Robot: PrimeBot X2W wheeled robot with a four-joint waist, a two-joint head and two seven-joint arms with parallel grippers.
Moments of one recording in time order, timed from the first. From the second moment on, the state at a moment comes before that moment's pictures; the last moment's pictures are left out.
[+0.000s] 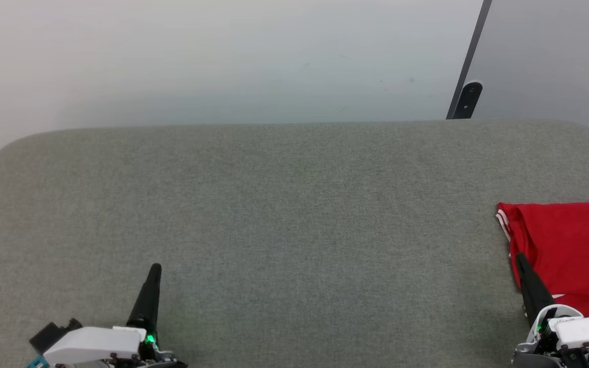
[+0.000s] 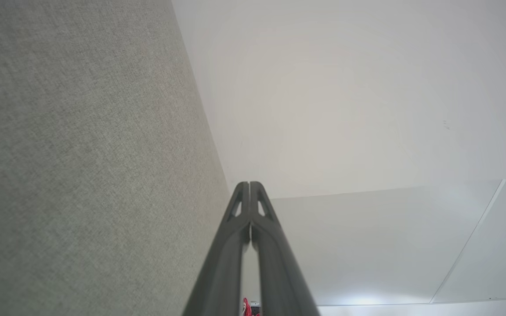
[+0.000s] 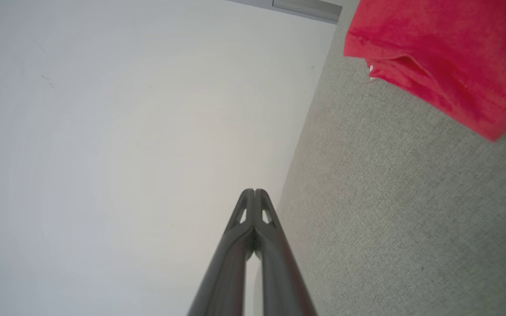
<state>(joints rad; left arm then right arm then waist) -0.07 0.05 0.10 0.23 -1.45 -0.12 0.08 -0.08 -0.06 -0.10 0.22 1.47 0.13 0.12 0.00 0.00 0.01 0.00</state>
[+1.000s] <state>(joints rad) -0.10 0.05 0.11 0.25 -1.61 -0.13 0.12 -0.11 -0.05 -0.11 0.25 1.61 0.13 0.11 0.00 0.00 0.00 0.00</state>
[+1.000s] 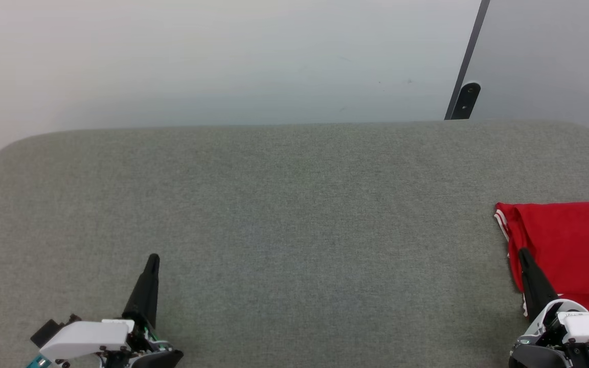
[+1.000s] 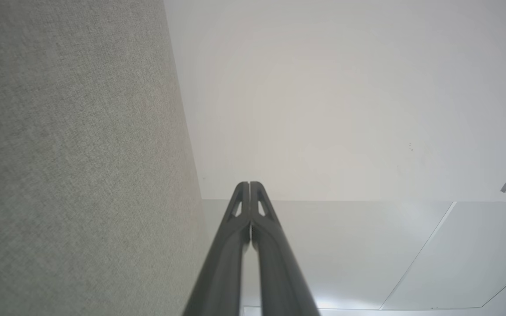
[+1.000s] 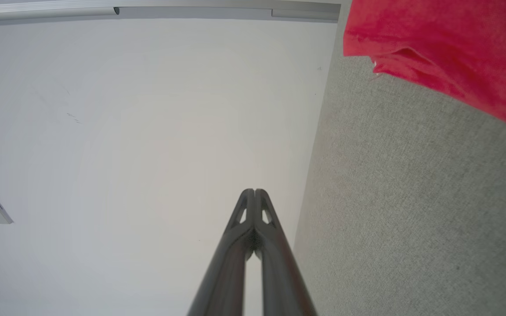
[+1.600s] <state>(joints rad) -0.10 0.05 0.11 0.25 -1.61 -0.13 0.12 -0.11 -0.05 -0.11 0.25 1.61 0.13 0.11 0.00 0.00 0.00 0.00</state>
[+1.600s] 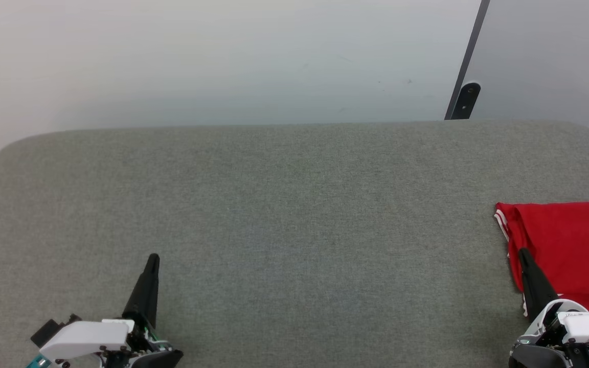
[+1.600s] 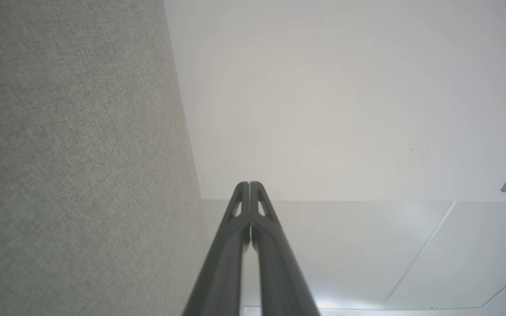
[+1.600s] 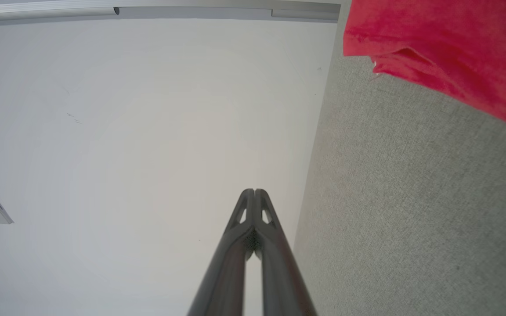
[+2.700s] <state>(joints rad) -0.10 0.05 0.11 0.25 -1.61 -0.13 0.12 -0.11 -0.05 -0.11 0.25 1.61 0.13 0.11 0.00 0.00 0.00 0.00</state>
